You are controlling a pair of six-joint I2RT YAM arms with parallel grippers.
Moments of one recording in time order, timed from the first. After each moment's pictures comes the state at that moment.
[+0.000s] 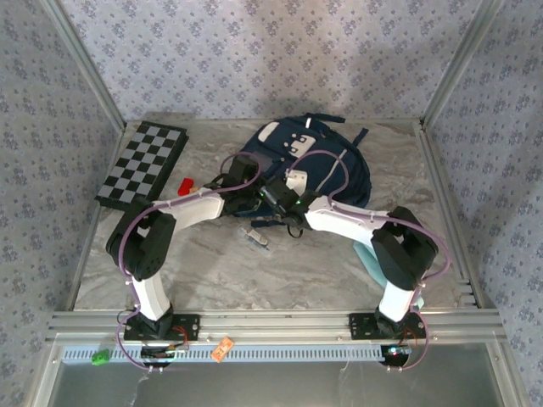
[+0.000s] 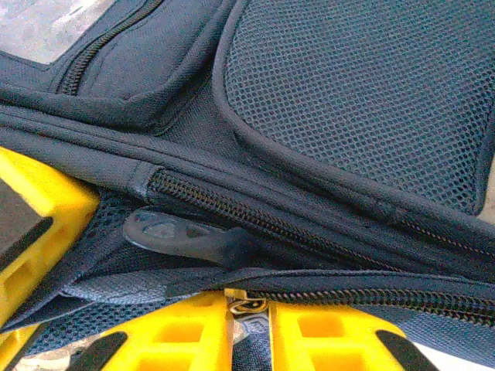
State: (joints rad) left arm -0.63 1.79 1.12 -0.04 0.14 -1.46; right arm 0.84 1.74 1.19 -0.46 0.54 0.86
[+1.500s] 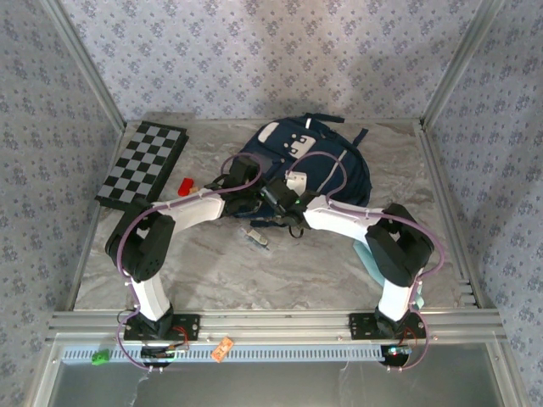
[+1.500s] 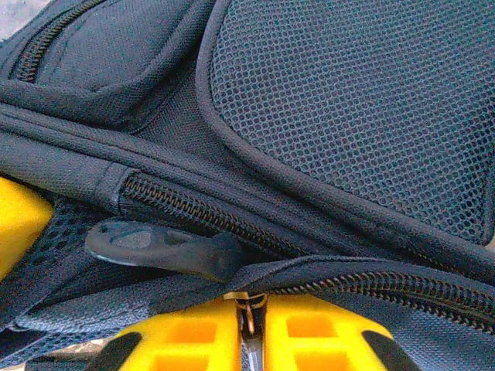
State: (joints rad) left arm -0.64 1.77 1.12 -0.06 0.13 -1.45; right arm 0.82 1.78 1.20 -0.45 0.53 0.82
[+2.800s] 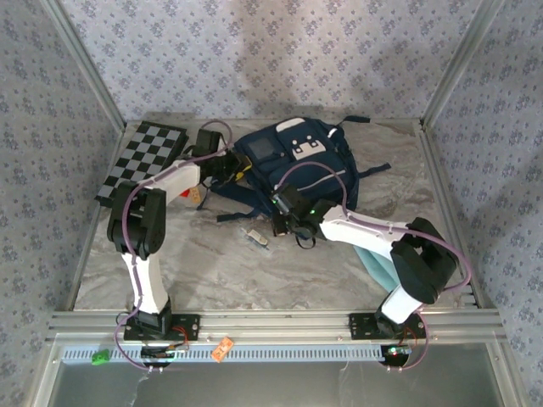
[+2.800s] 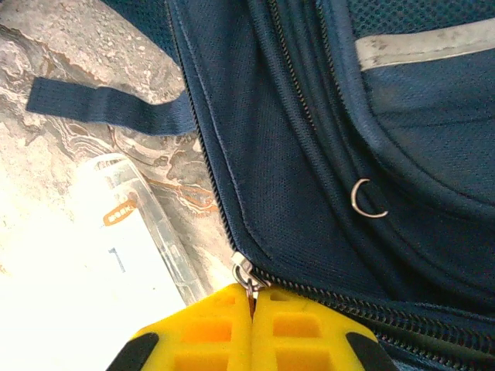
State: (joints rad) left arm -0.31 1.92 1.34 -0.22 0.45 -0.98; right arm 0.84 1.60 1.05 -0.40 0.11 0.51
